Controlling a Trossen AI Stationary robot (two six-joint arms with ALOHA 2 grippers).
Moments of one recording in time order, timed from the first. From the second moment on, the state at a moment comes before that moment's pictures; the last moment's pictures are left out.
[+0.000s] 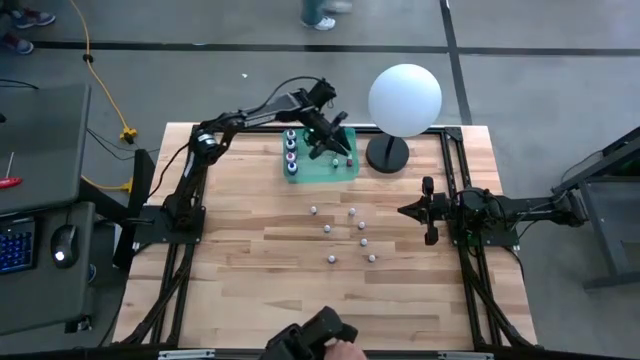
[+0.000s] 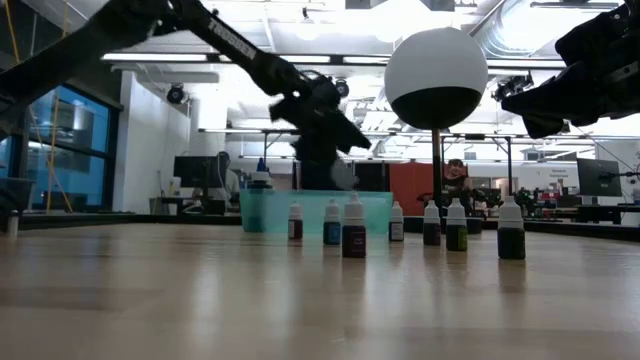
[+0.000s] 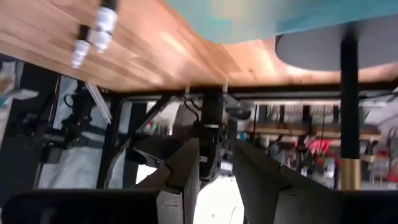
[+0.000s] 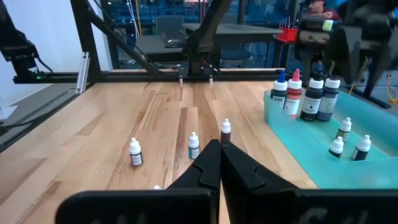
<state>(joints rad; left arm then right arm) 0.62 2.21 1.91 -0.56 0.95 -2.41 0.03 0.13 0.01 0.04 0.05 0.02</state>
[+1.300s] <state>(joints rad) 0.48 1.89 1.79 -1.57 -0.12 -2.32 0.03 0.13 0.01 0.04 0.05 0.02</state>
